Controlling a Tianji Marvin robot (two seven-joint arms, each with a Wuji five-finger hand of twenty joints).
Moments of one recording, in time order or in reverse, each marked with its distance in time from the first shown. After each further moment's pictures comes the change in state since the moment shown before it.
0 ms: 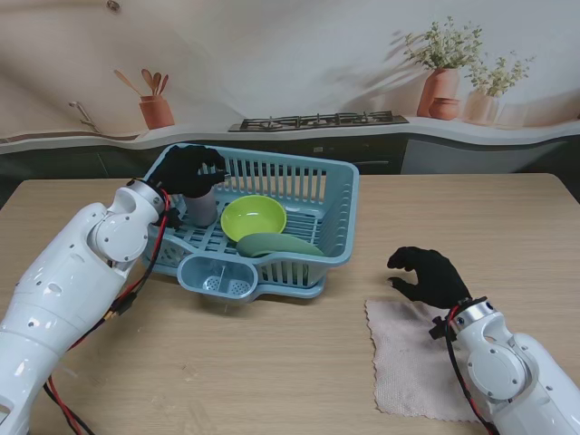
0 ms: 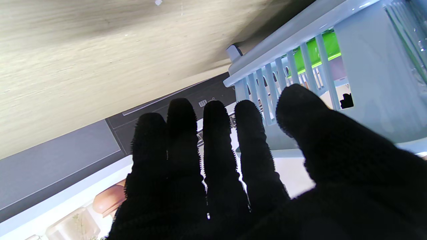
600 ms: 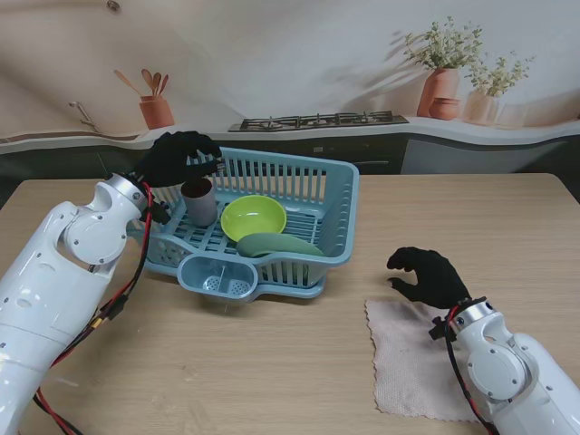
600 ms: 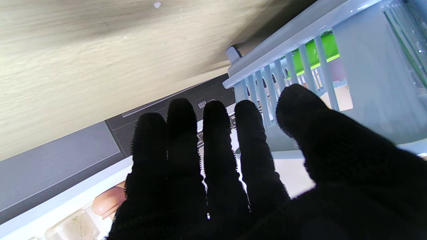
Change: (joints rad) left arm 0.116 0.013 -0.160 -0.208 -0.044 -0.072 -0.095; right arm 0.000 0.000 -0.001 -0.001 0.003 0.000 0.006; left_hand 0.004 0.000 -0.018 0.000 0.000 -0.002 0.008 0.012 0.005 -0.010 0.046 -0.008 0.028 0.019 0.109 0.062 0.036 0.029 0.087 0.027; right_hand 0.000 0.000 0.000 0.000 0.000 0.000 0.000 0.000 0.000 0.000 0.000 0.000 0.000 0.000 0.000 0.000 0.000 0.000 0.000 0.000
